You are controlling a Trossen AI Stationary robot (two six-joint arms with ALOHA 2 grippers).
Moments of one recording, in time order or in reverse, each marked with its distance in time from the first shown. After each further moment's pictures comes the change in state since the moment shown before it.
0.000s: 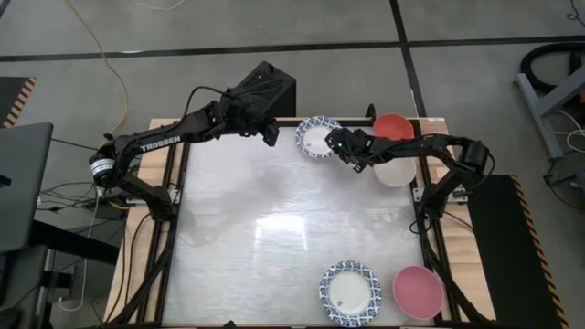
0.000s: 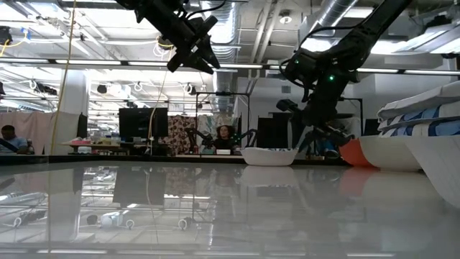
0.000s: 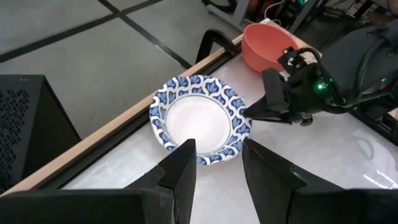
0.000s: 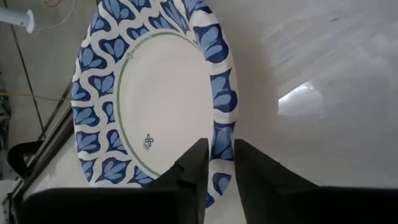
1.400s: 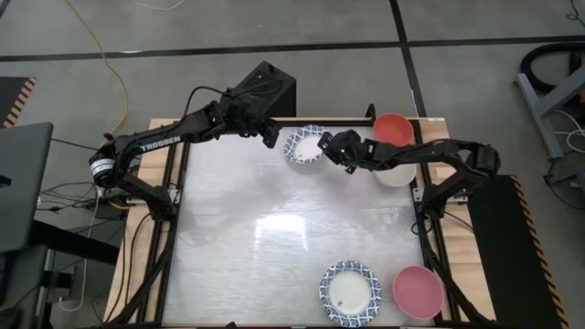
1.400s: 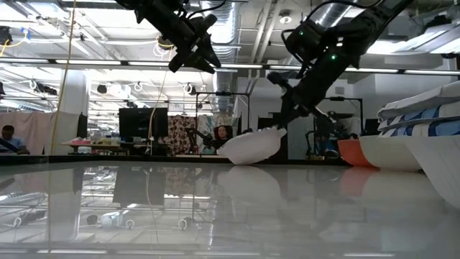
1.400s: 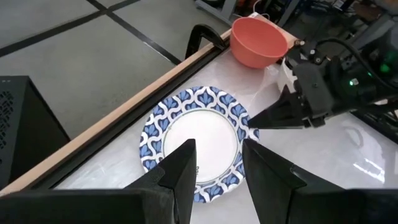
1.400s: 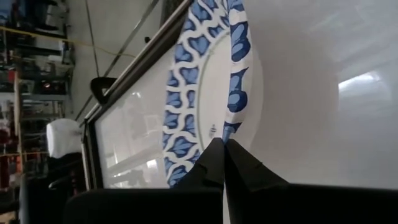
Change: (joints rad) left arm 0.000 0.000 0.000 -0.003 0.053 0.013; right arm 0.120 -0.100 0.000 0.120 -0.032 -0.084
